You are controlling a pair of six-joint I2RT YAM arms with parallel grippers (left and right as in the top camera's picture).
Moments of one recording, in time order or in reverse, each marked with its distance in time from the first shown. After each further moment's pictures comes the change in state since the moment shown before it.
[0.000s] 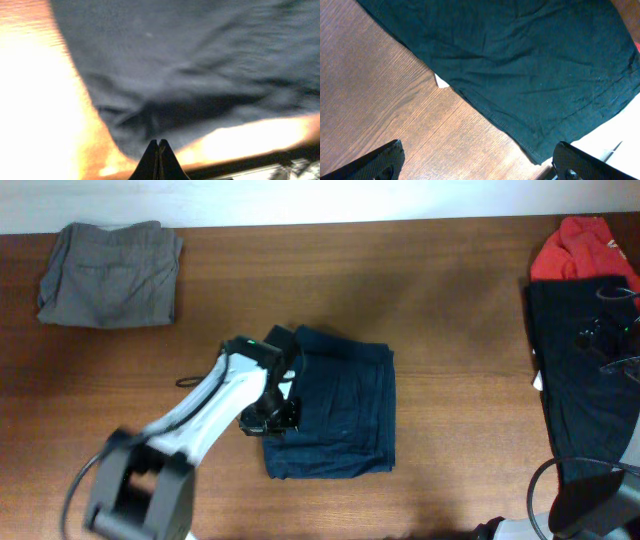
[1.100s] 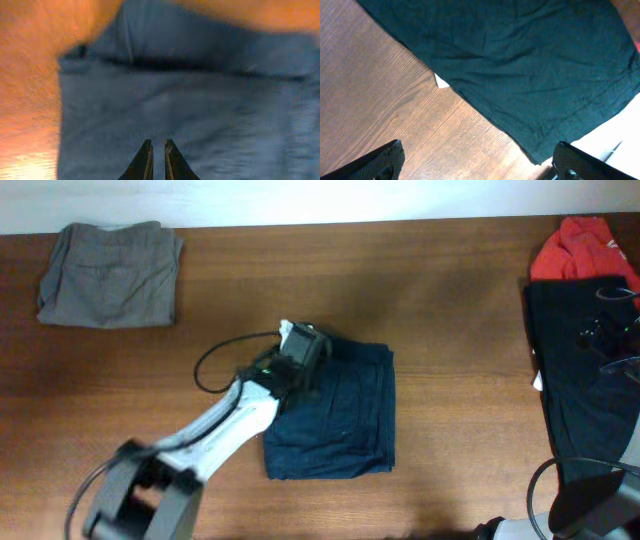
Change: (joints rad) left arm -0.109 -0.050 -0.168 0.787 -0.367 -0.089; right arm 0.000 0.000 0.000 0.000 0.000 0.000
